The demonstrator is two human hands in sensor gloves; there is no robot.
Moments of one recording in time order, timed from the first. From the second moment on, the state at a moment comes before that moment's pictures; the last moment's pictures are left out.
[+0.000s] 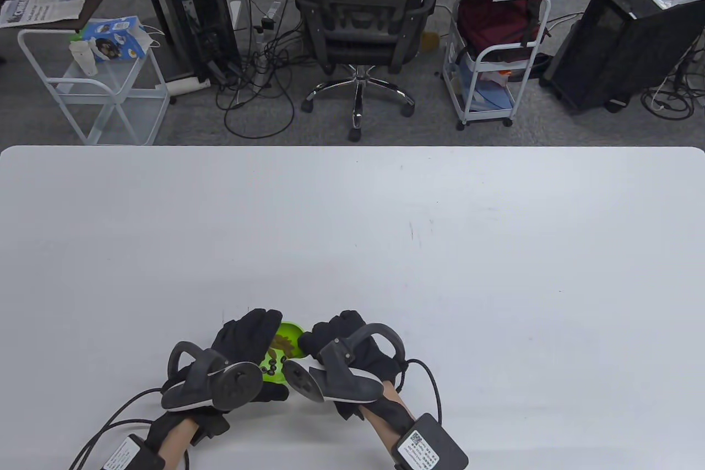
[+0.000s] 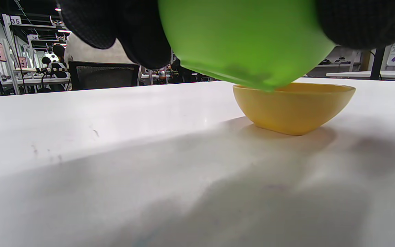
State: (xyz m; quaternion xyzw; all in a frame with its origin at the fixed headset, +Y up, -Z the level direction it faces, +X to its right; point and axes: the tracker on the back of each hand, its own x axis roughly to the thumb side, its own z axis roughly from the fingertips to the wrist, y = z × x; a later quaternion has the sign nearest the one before) left_hand -0.220 -0.712 -0.253 0.00 -0.31 -0.01 0.95; right_hand -0.051 -0.679 -0.256 -0.29 0.11 -0.95 0.06
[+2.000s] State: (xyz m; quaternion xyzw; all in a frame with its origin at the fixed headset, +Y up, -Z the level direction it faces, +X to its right) left_hand -0.217 -0.711 -0.250 0.01 -0.31 -0.02 0.95; right_hand 0.011 -0.659 -0.264 -0.21 0.09 -0.97 -0.07
